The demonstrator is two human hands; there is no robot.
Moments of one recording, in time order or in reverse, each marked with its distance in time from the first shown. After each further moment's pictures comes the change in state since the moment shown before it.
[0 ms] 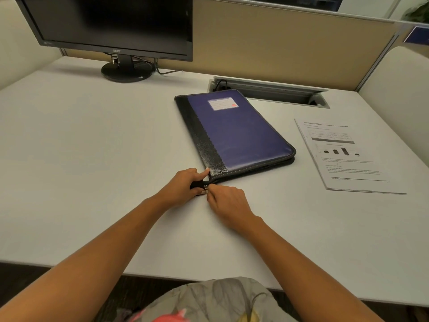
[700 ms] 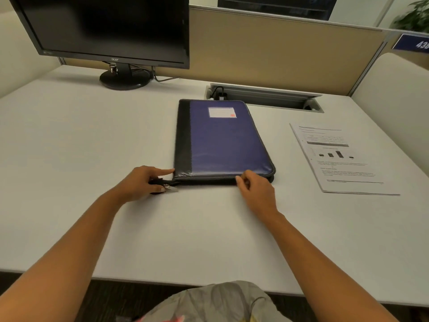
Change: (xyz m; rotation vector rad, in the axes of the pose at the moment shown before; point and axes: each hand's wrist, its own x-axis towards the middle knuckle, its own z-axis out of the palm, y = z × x) left_hand -0.029 -0.050 -0.057 -0.070 0.065 -0.209; right_hand -0.001 0.054 -0.023 0.220 0.303 0.300
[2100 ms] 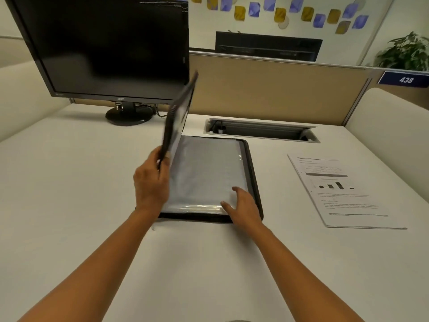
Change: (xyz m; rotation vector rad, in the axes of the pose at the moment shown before) left_hand 0.026 0.088 -0.014 -0.234 0.925 0.242; right_hand 0.046 -0.015 0.017 0.095 -0.217 0.137
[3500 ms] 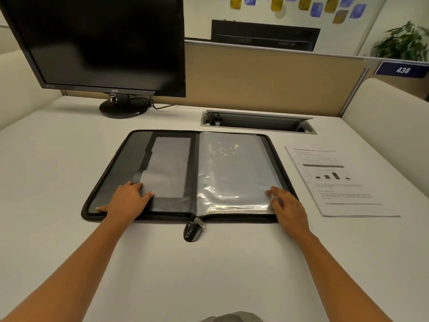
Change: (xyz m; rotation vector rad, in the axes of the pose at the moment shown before) left_hand -0.013 -0.100 -0.022 0.709 -0.699 -0.402; right_hand -0.027 0.085 -0.057 -0.074 0.223 -0.021
